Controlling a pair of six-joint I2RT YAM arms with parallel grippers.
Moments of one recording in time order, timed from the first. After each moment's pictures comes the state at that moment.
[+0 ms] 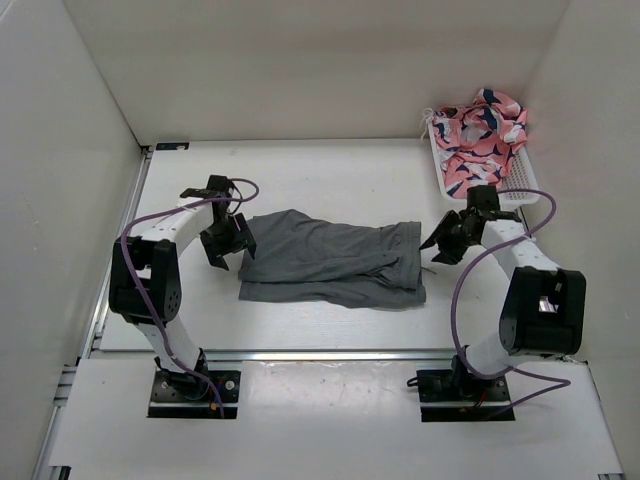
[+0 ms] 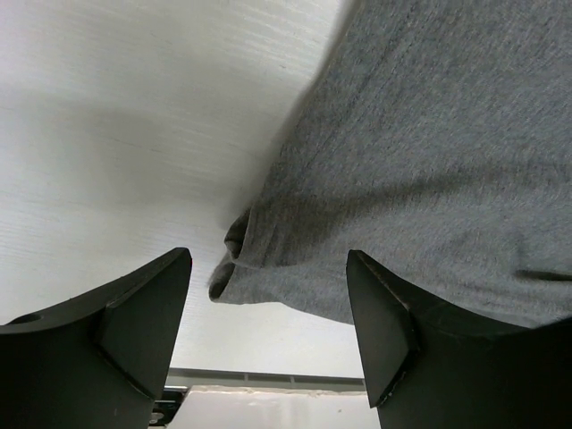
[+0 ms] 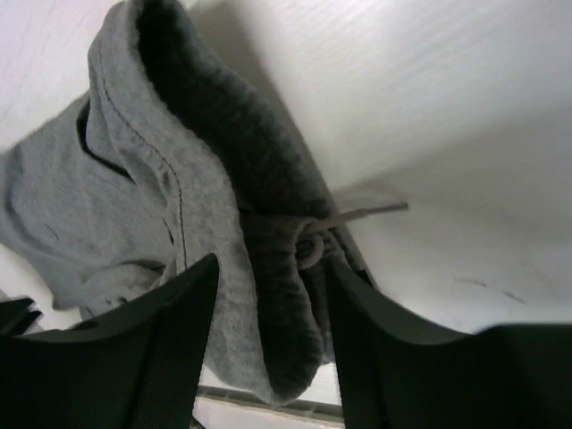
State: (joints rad) left arm -0.17 1.73 1.21 -0.87 0.04 -0.56; right arm -0.03 1.48 0.97 -0.63 -0.27 0.64
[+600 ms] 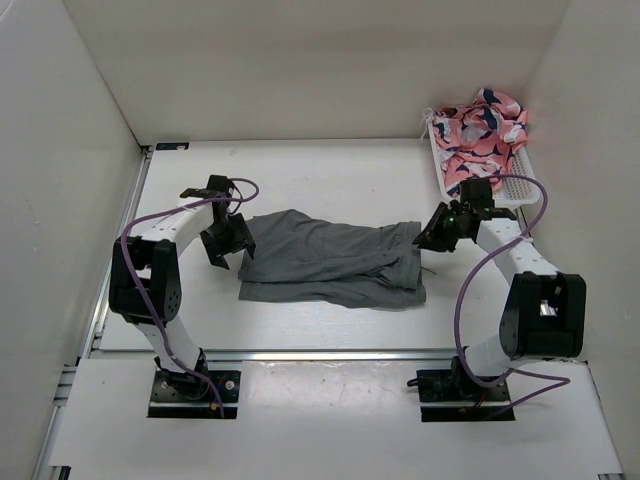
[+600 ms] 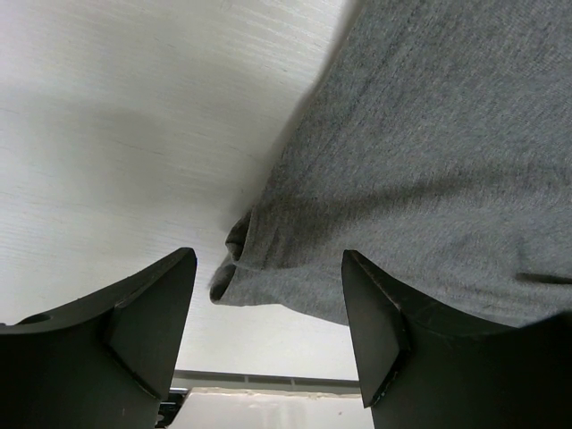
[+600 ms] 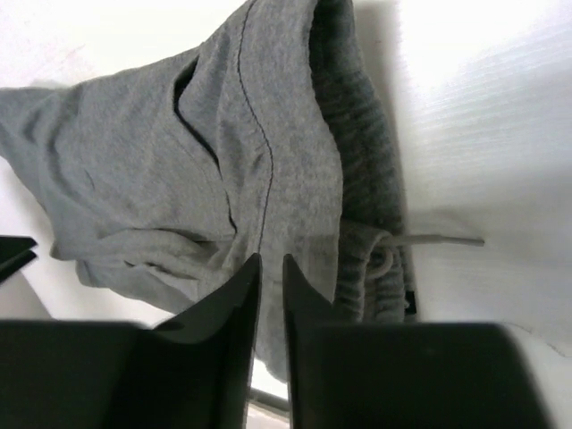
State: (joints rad) left arm -0.17 1.73 1.21 -0.87 0.03 -0.56; right arm 0.03 1.48 1.00 -0.55 -0.37 0.54
